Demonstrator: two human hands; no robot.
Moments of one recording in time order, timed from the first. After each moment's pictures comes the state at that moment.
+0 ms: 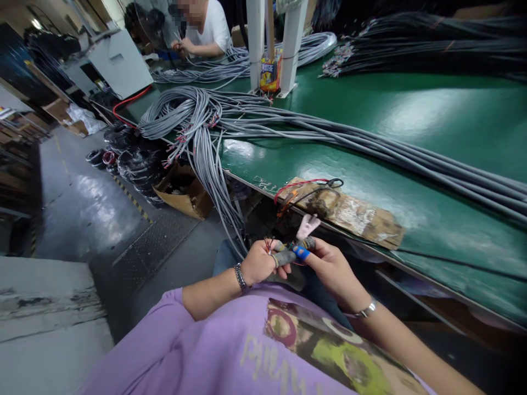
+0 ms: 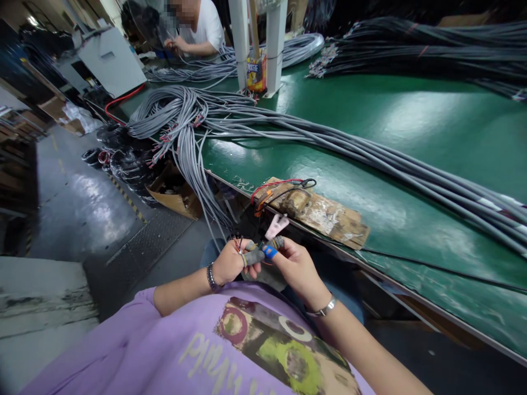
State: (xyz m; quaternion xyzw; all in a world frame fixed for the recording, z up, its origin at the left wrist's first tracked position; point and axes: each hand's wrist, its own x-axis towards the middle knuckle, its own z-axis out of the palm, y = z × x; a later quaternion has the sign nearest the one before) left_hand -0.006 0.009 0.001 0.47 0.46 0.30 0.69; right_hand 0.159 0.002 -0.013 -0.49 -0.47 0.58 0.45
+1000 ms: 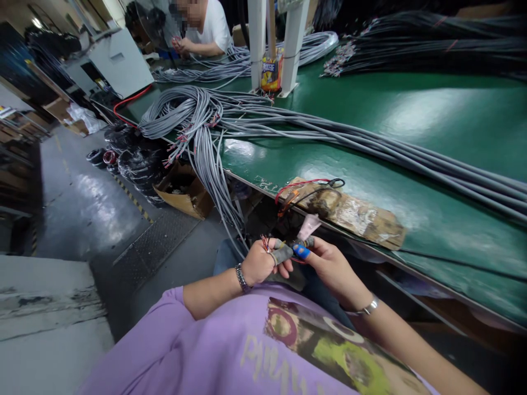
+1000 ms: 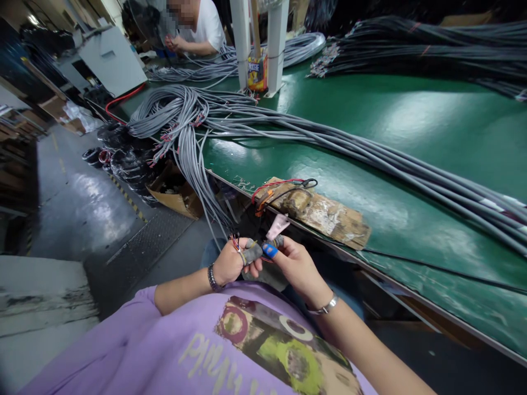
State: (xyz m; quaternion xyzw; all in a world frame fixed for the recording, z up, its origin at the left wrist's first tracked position) left_hand -0.006 0.007 -0.005 0.47 0.45 0.33 0.69; right_hand 0.156 0.006 -0.008 -0.48 -0.44 0.62 0.44
